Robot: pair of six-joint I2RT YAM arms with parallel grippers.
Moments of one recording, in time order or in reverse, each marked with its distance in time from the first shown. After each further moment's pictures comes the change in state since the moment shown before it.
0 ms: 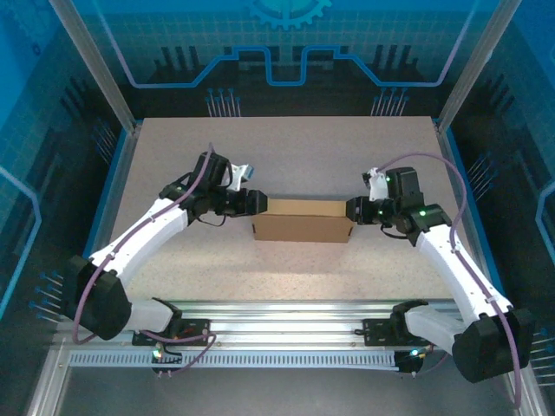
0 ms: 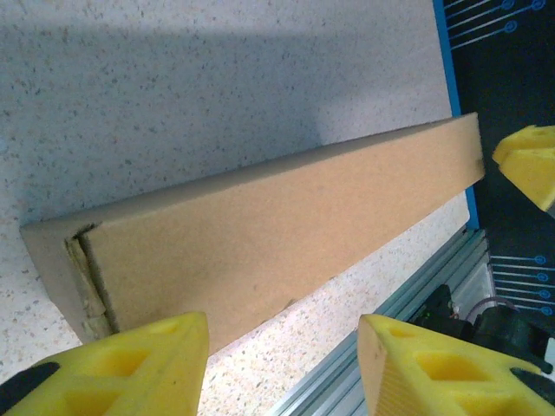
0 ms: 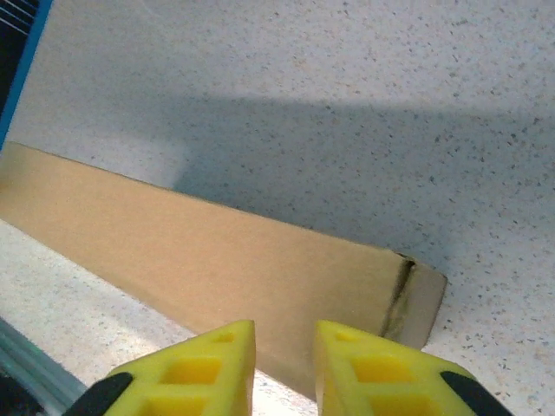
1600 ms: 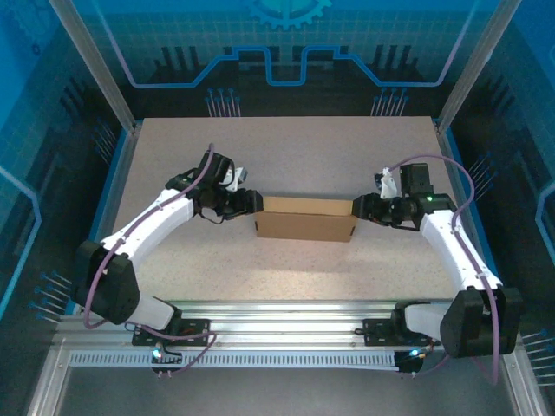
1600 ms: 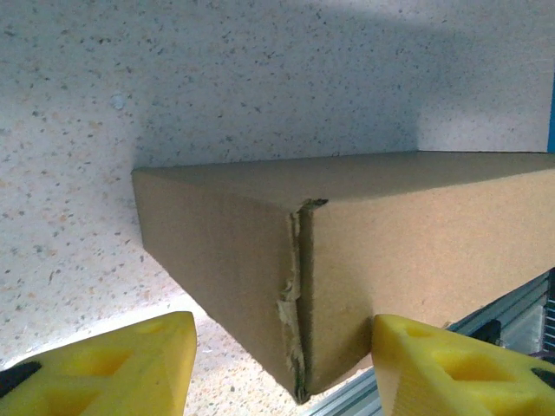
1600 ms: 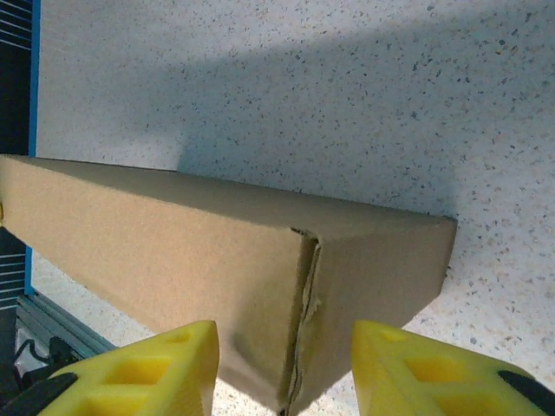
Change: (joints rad) left arm 0.032 0.103 0.033 -0.102 -0.105 -0.035; right arm -0.181 0.136 0.009 -0.088 -0.190 0.004
